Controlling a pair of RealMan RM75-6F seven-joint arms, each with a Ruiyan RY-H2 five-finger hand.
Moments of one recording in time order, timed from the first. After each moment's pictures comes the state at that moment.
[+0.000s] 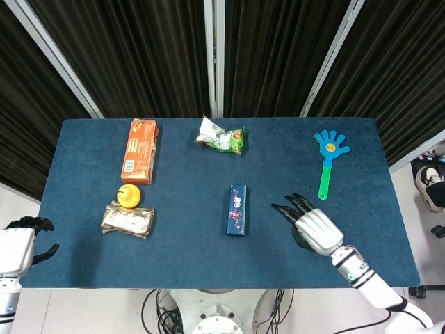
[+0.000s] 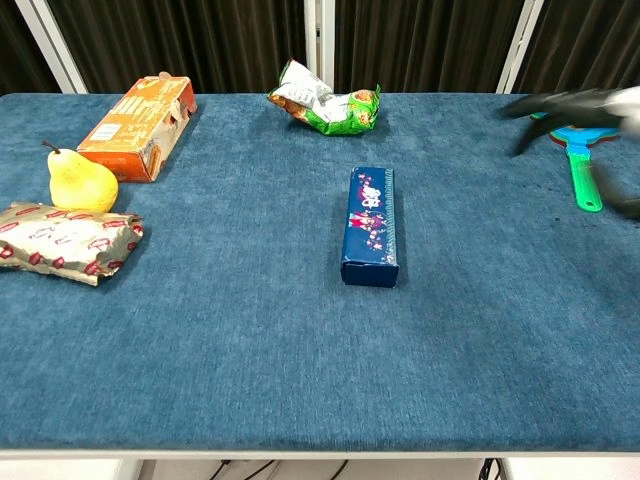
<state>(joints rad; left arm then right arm) -0.08 -1.14 -0.04 -1.60 1.48 1.50 0.14 0.47 -1.21 0.07 -1.72 -1.68 1.02 -0.02</state>
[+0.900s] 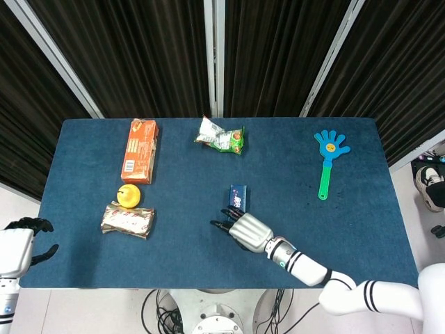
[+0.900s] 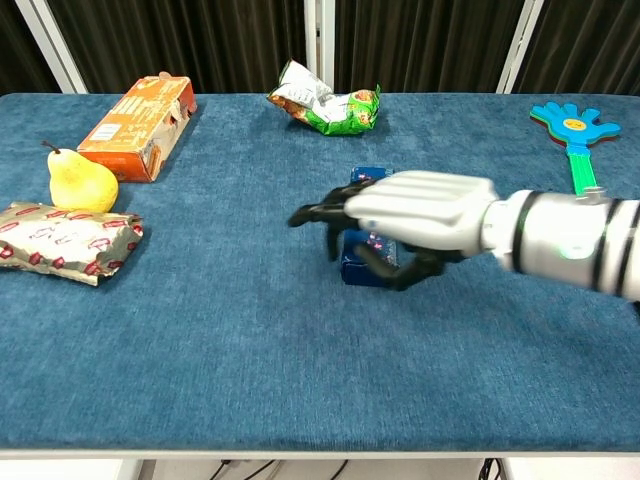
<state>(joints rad) -0.08 -1.14 -0.04 -1.60 1.49 1.50 0.11 0.75 -1.52 0.09 -1.59 -1.45 0.75 -0.31</state>
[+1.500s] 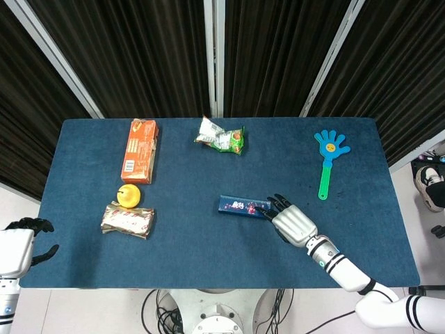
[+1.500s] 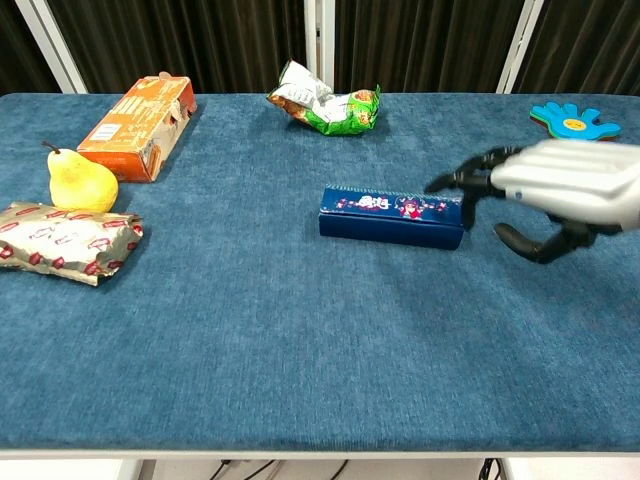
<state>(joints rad) -0.07 -1.14 -0.04 -1.60 1.49 1.51 0.12 0.64 -1.32 0.03 -1.68 -1.39 0.90 -0.36</state>
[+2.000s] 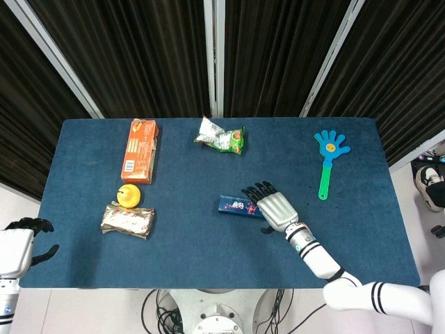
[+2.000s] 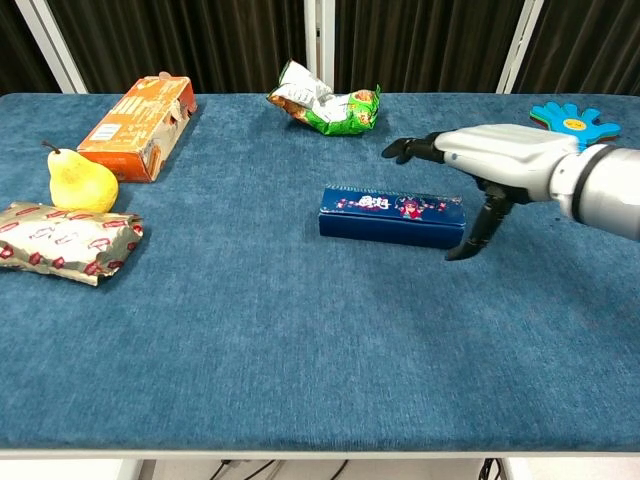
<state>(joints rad) -0.07 -1.14 -0.04 -1.60 1.49 1.51 0.10 0.73 -1.52 0.14 -1.57 -1.09 0.88 -0.45</state>
